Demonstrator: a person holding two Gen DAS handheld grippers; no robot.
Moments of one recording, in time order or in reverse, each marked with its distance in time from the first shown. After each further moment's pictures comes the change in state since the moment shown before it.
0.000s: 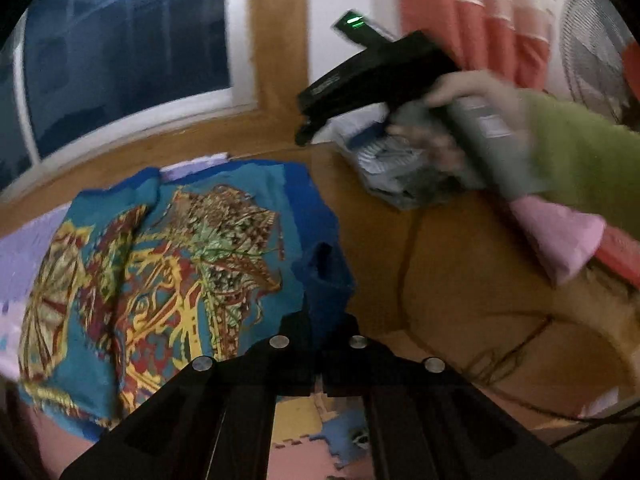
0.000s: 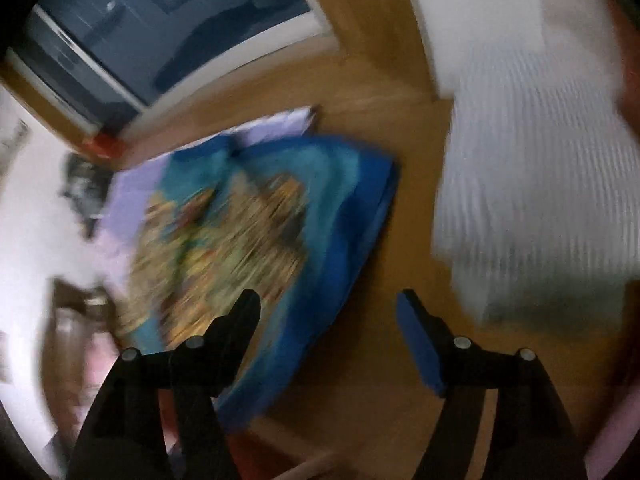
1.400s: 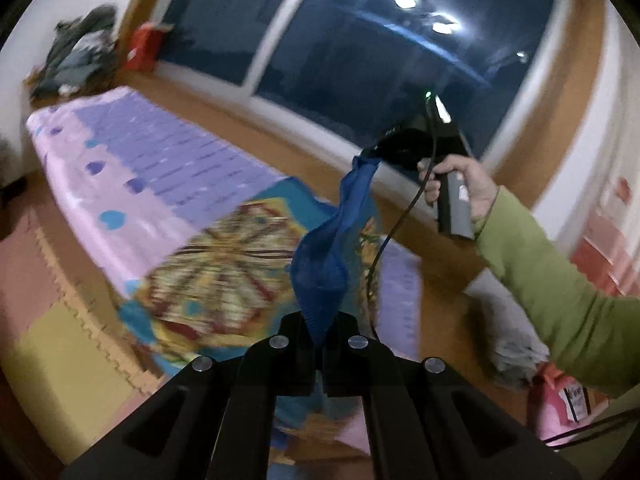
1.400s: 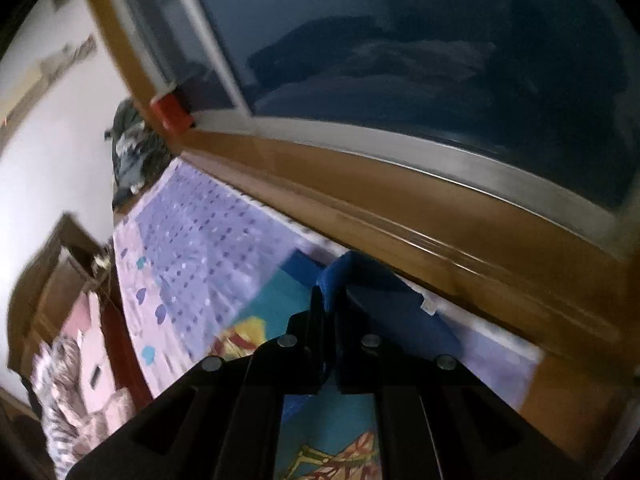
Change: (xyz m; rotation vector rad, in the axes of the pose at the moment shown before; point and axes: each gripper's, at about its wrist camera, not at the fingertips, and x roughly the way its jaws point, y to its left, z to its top) left arm -0.117 0.256 -0.043 -0.722 -0.247 0.215; right arm 0.118 0.292 0.180 -0.343 -0.045 0.159
